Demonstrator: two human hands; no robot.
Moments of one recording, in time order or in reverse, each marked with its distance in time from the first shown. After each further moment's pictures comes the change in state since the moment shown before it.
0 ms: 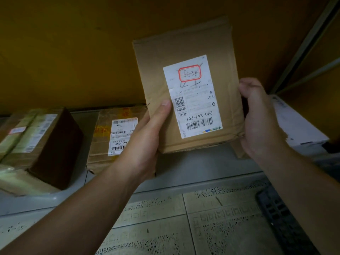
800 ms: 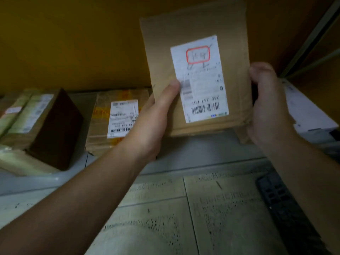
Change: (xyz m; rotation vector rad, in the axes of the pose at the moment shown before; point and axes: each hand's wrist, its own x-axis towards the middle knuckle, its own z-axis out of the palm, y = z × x) left_hand 0.016 -0.014 0.003 0.059 0.054 -0.033; right_hand 0.006 0.020 -0.009 0.065 -0.030 -0.022
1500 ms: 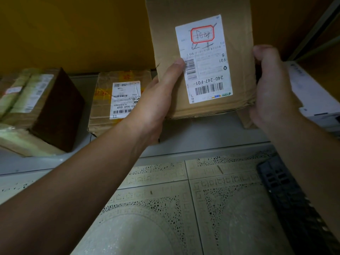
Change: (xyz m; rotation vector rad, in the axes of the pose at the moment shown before) left_hand -0.008 0.002 0.001 0.052 0.013 -0.071; right_hand 0.011 0.020 -0.001 0.027 0.058 0.128
